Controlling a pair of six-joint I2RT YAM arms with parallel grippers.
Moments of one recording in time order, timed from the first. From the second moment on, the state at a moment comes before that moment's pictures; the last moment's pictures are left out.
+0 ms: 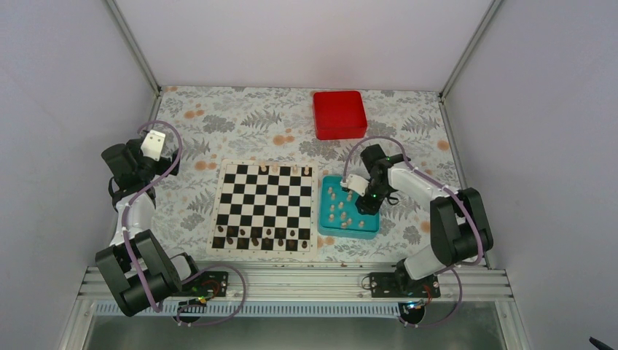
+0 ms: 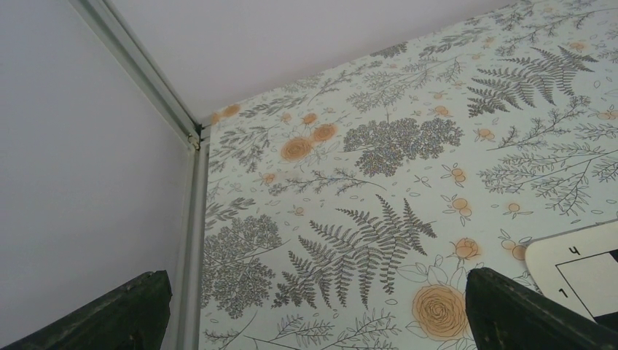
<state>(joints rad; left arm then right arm) 0.51 1.17 0.62 0.11 0.53 0.52 0.34 1.53 0.91 -0.90 -0.14 -0.69</state>
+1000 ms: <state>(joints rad) 0.51 1.17 0.62 0.12 0.54 0.52 0.51 1.81 1.68 -1.17 -0.08 -0.70</state>
